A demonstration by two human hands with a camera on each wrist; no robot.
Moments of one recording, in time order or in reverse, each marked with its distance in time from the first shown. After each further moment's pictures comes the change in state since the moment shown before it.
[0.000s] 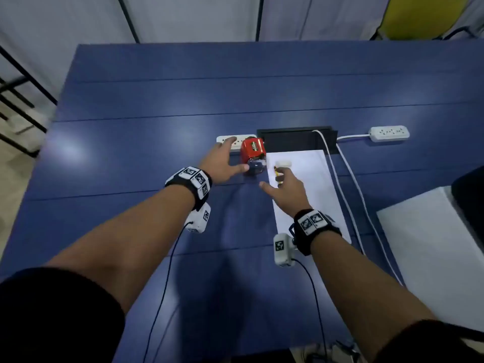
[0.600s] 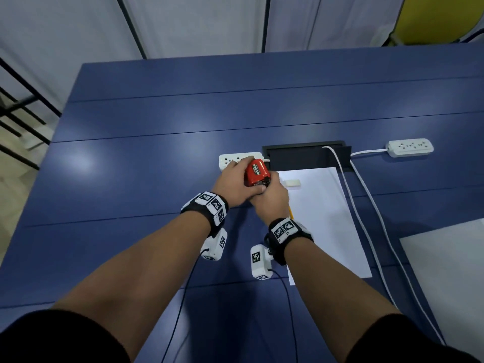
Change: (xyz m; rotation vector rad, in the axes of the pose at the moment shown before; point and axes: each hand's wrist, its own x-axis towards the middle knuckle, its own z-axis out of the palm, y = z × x) left_hand 0.042 0.003 0.035 0.015 0.070 0.047; right_hand 0.071 -0.018 0.064 0.089 0.136 -0.039
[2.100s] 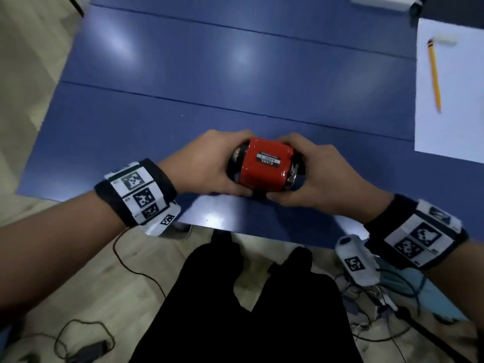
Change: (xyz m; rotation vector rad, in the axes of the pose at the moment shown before) left_hand -0.403 -0.196 -0.025 -0.006 -0.131 0.106; right_hand -0.318 0.014 0.072 -0.251 -0.758 -0.538
